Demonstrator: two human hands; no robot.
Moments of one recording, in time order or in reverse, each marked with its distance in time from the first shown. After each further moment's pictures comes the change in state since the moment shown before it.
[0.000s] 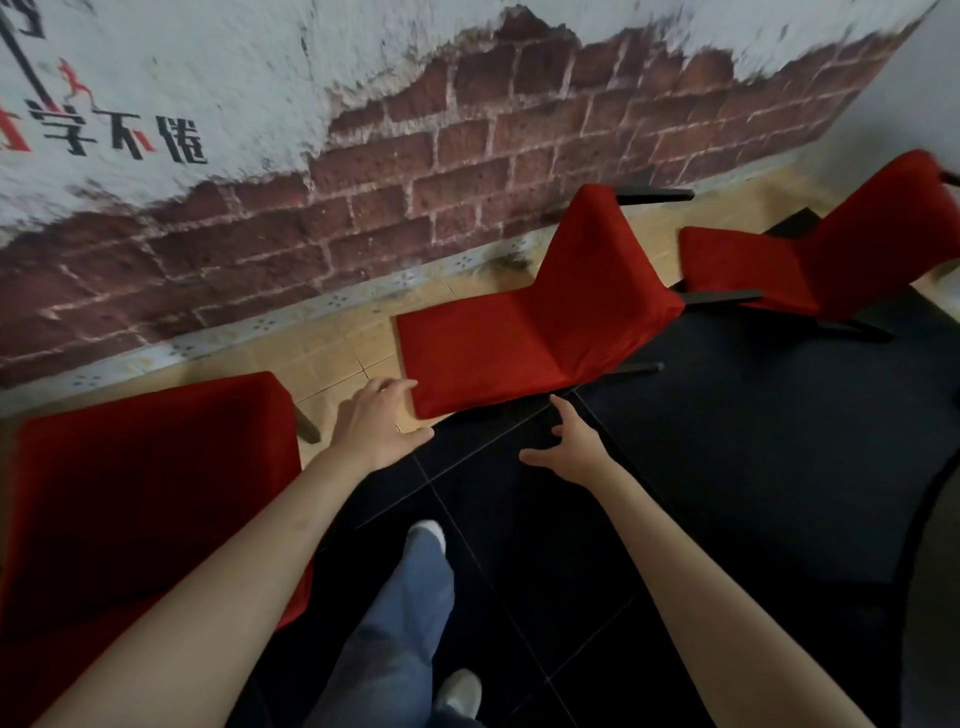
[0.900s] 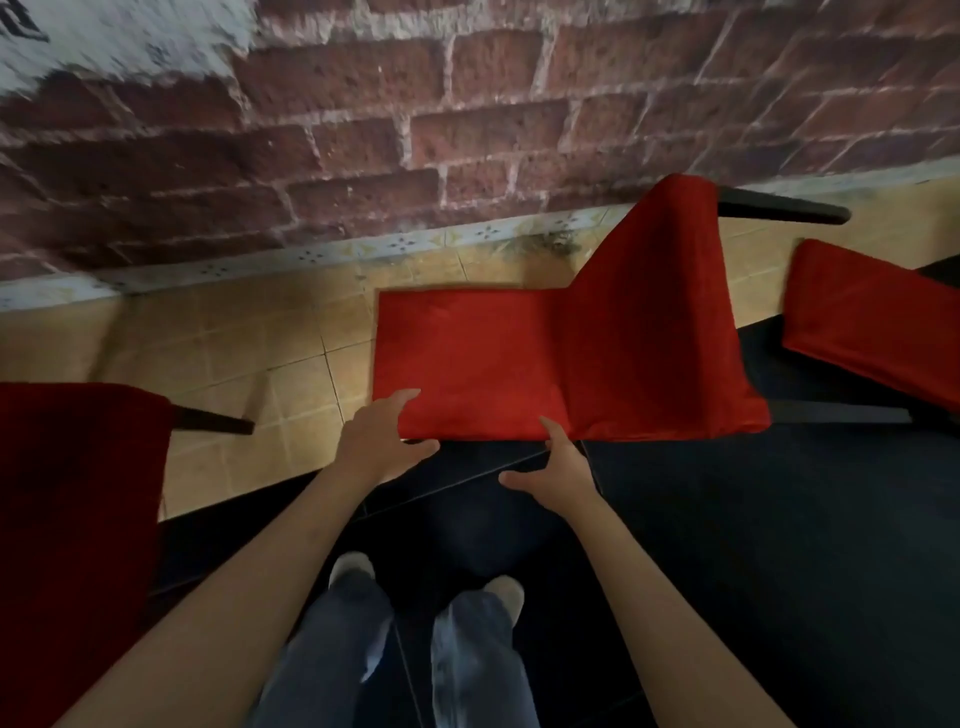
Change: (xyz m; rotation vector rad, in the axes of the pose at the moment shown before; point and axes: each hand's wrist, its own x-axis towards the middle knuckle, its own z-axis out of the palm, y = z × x) left_hand 0.319 0.052 0.142 -0.285 -0.121 -0.374; right_hand 0.359 0.047 -0.080 -0.014 -0.208 0.012
